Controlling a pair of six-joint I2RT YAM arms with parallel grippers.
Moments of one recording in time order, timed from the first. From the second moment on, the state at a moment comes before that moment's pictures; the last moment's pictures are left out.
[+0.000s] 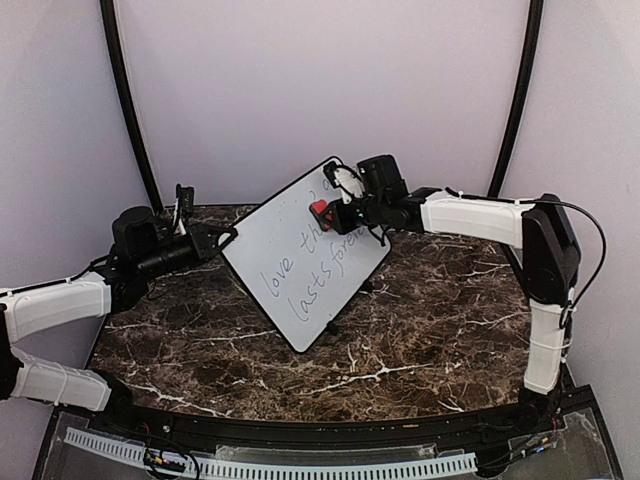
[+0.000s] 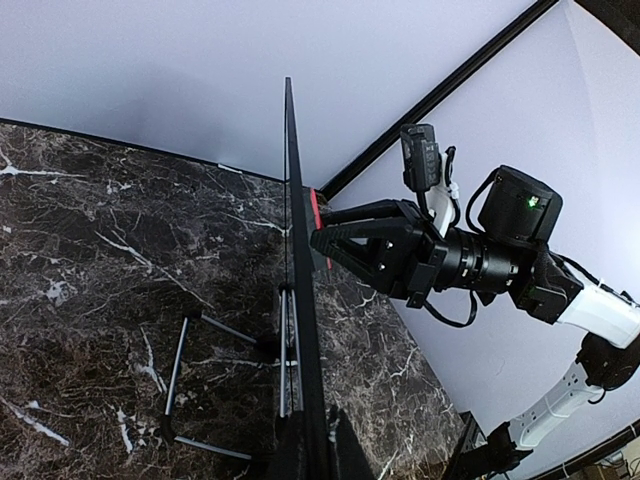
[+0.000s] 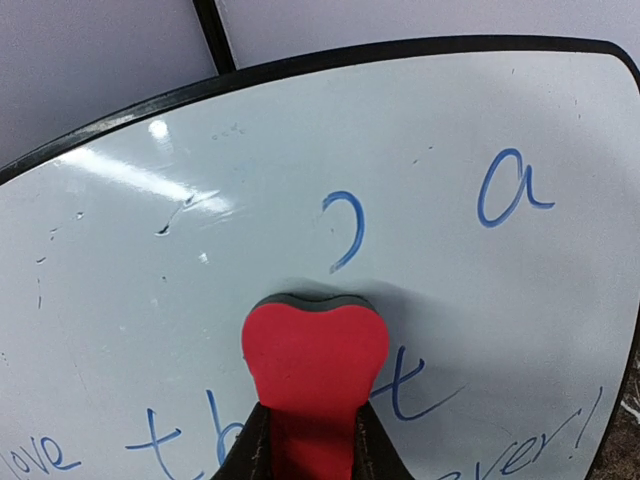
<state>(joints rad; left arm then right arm) -0.42 1.15 0.61 0.39 0.45 -0.71 0.71 1.99 1.60 -0.12 -0.15 0.07</state>
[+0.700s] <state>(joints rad) -0.42 1.15 0.61 0.39 0.45 -0.72 0.67 2.02 1.63 -0.07 -0.17 0.13</state>
